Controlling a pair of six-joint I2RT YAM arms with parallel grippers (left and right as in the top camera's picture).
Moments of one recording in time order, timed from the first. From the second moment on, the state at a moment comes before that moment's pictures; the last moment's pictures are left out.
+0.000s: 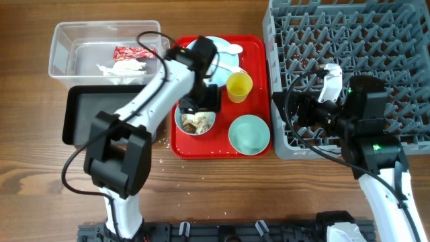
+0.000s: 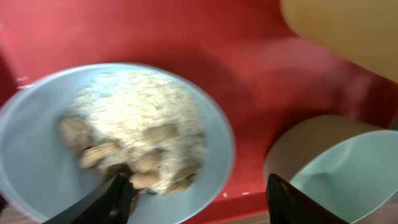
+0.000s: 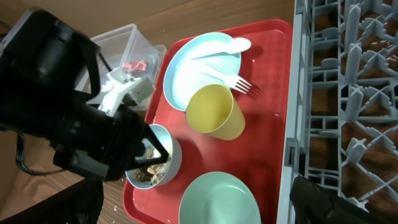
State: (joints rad) left arm -0.48 2.00 1.59 -1.11 0.18 -0.41; right arm 0.07 1.04 0.89 -0.53 -0.50 0.28
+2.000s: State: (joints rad) left arm 0.57 1.88 1.30 -1.25 1.18 0.21; right arm 0.07 1.07 0.89 -0.54 -0.50 0.29
